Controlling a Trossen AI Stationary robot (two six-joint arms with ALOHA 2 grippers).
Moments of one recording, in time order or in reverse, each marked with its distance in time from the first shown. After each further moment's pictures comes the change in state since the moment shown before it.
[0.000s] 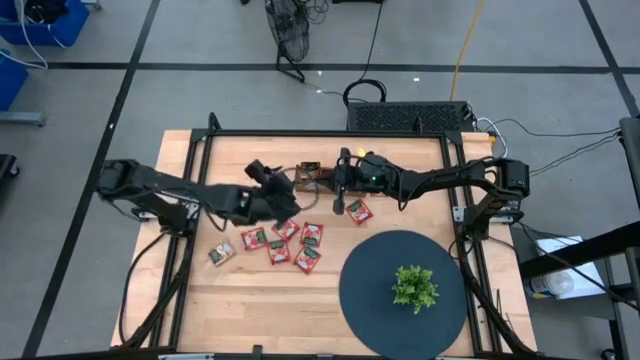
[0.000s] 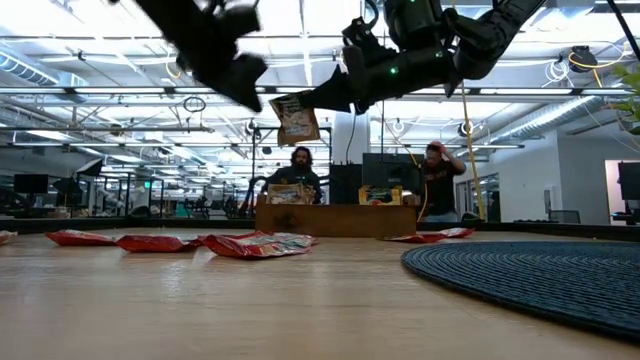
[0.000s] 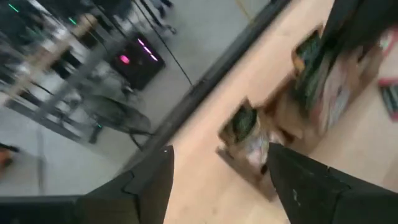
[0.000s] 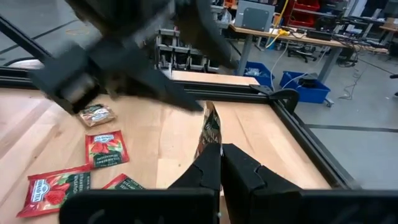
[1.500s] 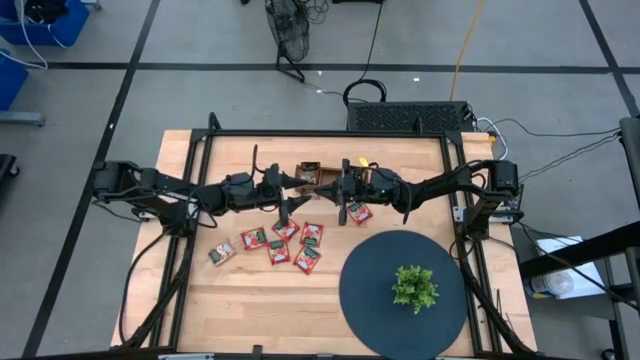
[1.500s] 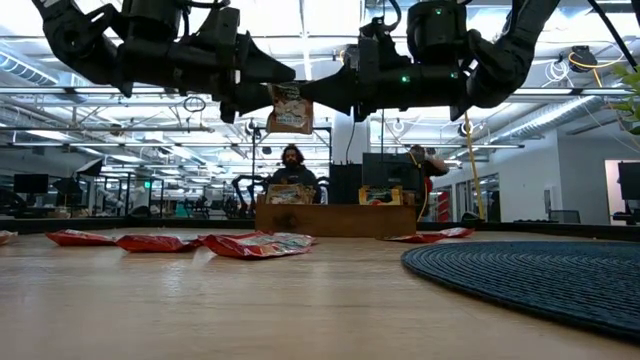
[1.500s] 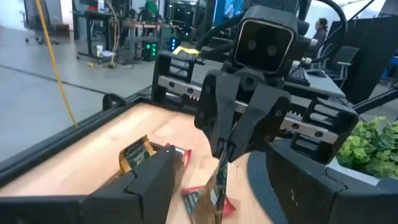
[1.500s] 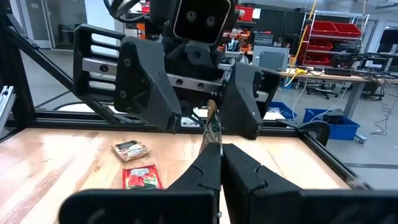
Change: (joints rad) left arm 0.194 -0.037 -0.486 1.281 0.851 0.097; right arm 0.052 0.085 -0.138 0.422 -0.057 0.087
